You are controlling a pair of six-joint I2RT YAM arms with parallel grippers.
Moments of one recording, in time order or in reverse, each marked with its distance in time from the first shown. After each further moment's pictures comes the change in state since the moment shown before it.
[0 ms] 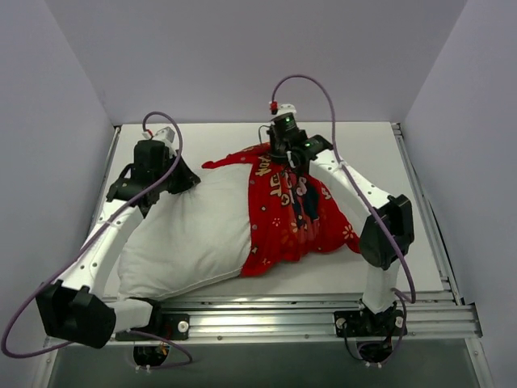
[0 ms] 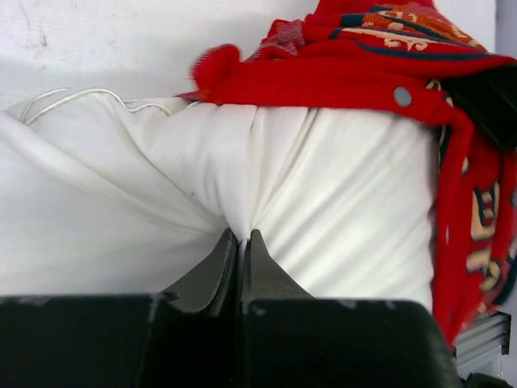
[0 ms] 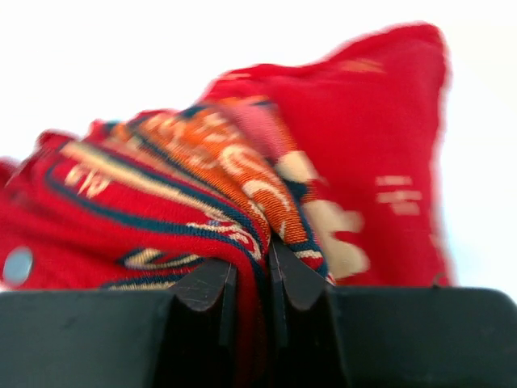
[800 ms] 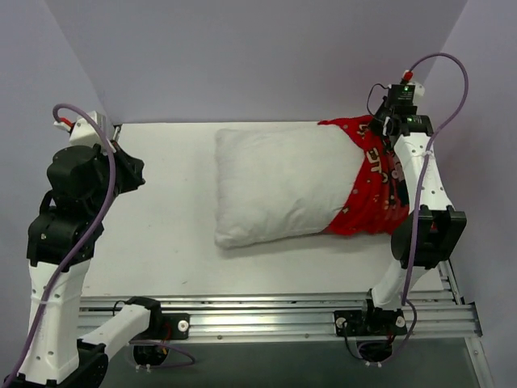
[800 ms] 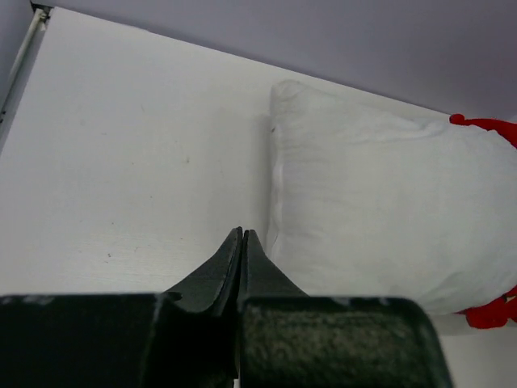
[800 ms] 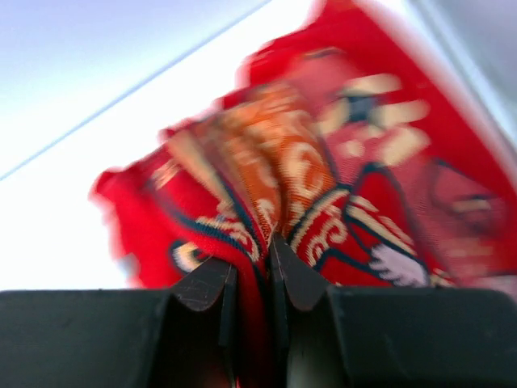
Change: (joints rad) left arm 0.024 -0.272 0.430 -0.391 -0.301 0.158; right arm -0.616 -0.114 0.082 -0.147 -0.115 0.188
